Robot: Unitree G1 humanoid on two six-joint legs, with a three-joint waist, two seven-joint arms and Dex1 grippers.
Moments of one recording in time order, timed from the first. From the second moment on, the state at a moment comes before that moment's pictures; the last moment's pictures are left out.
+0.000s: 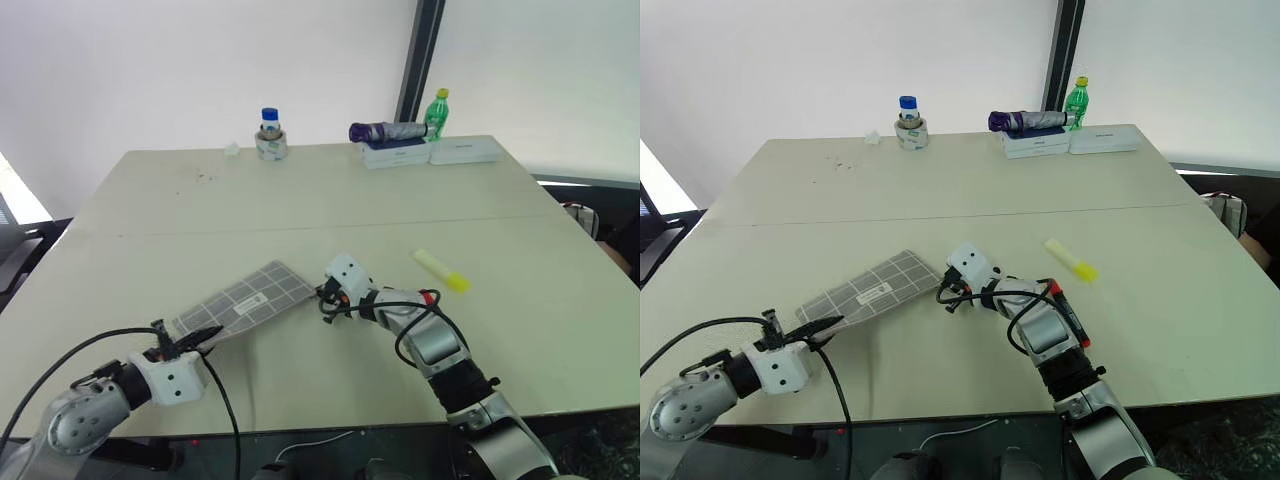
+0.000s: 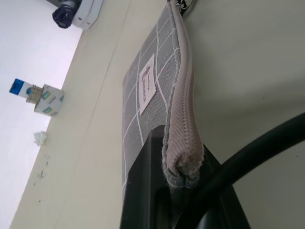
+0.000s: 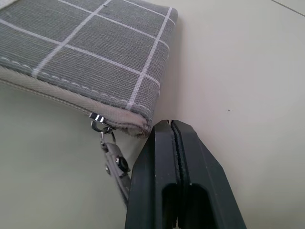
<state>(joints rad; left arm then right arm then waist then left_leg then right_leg) 0.25 0.77 0.14 -0.22 0.17 -0.47 -0.52 -0.58 -0.21 0.29 0.18 0.00 0.52 0.61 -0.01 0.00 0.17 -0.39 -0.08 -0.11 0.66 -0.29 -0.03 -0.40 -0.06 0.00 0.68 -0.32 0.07</state>
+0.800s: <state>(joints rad) 0.12 0.53 0.13 -0.51 -0.17 0.17 -0.48 -0.64 -0.46 0.10 -0.05 0.17 0.59 0.78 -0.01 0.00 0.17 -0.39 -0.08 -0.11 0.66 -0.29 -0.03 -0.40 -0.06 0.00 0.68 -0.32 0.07</state>
